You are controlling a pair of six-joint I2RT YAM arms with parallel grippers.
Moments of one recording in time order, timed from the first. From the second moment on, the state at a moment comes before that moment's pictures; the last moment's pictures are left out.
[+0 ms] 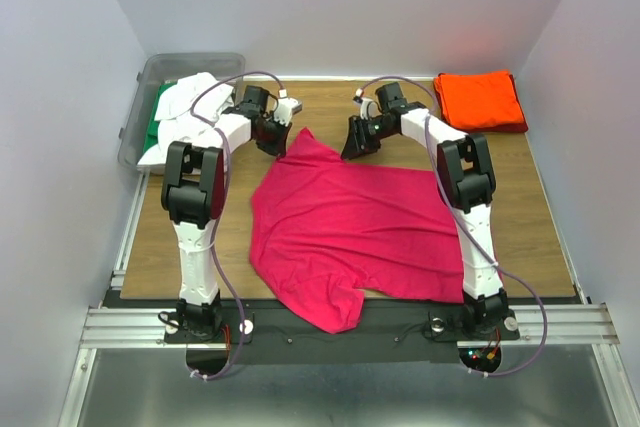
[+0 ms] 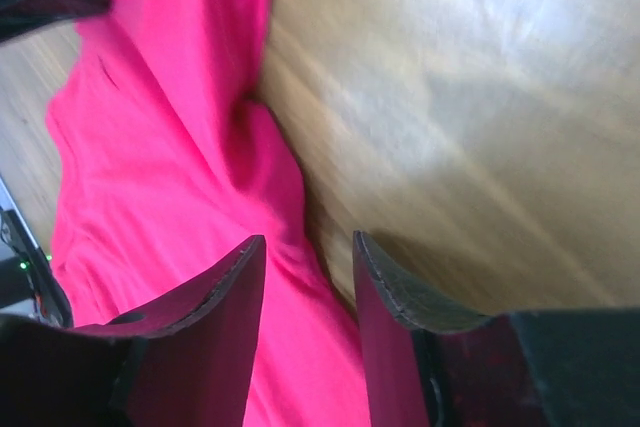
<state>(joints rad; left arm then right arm) -0.23 2.13 1.62 -0.49 0.39 0.28 0.31 2.40 1.96 -0.56 -0.73 0.14</state>
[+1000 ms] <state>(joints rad) -0.28 2.42 2.10 -0.50 0.48 0.24 0.01 2.02 1.69 -0.67 -0.46 -0.20</state>
